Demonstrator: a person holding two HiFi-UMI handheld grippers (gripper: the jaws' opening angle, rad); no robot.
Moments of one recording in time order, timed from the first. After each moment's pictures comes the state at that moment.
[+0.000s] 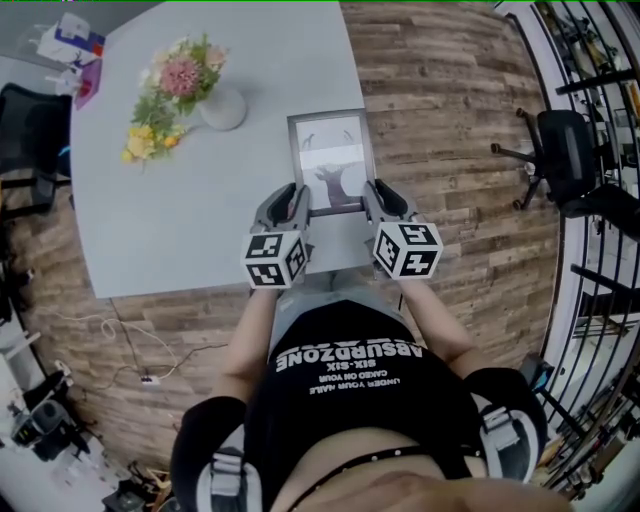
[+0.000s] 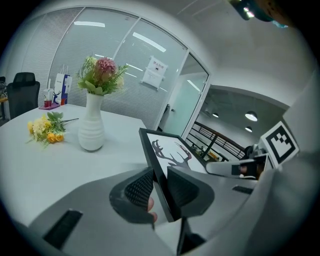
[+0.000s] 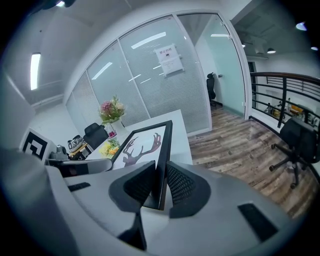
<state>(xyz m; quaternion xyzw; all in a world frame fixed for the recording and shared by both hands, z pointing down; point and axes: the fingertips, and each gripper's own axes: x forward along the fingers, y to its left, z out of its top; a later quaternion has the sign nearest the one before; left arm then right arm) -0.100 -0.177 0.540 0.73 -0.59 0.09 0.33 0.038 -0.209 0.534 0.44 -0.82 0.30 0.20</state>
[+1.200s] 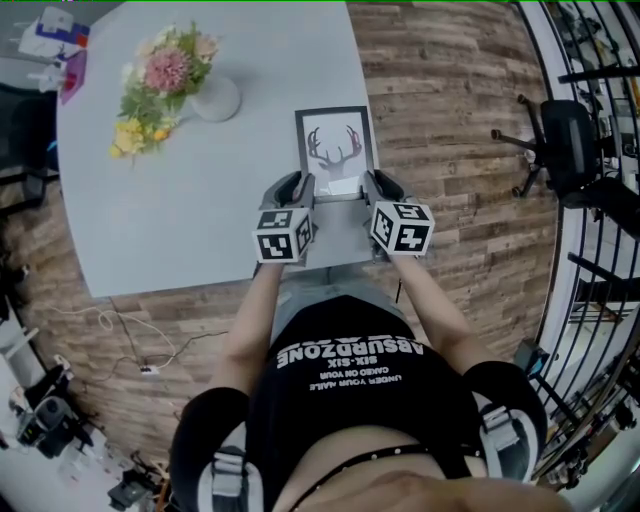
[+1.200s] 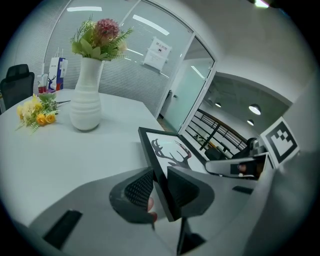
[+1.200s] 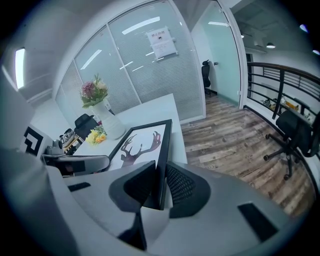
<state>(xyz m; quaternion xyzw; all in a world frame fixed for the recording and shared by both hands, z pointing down) -0.092 -0.194 0.616 0.72 -0.56 0.15 0.38 0.045 -0.222 0.613 0.45 -0.78 0.34 0.26</state>
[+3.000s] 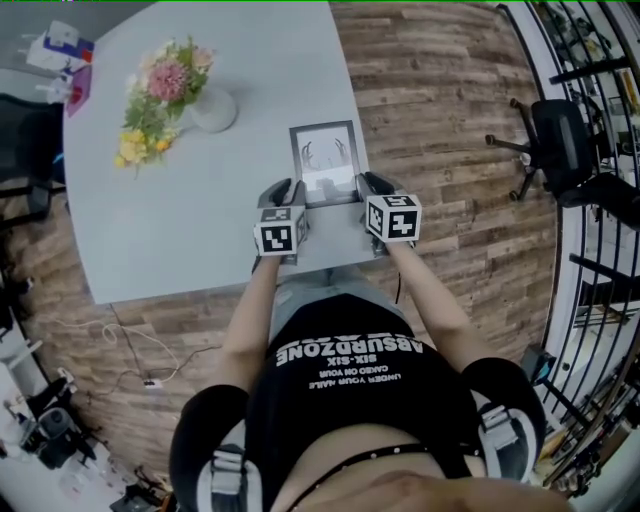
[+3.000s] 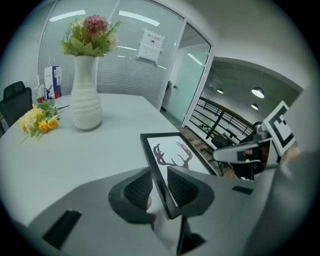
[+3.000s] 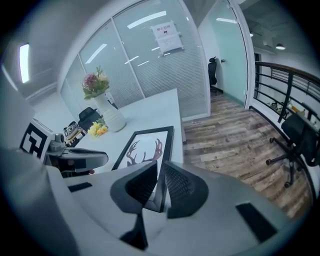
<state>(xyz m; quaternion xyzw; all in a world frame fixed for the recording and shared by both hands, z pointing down) -0.097 -0.187 0.643 0.71 -0.56 0.22 0.36 0.053 -0.223 0.638 0.42 -0.79 0.34 0.29</state>
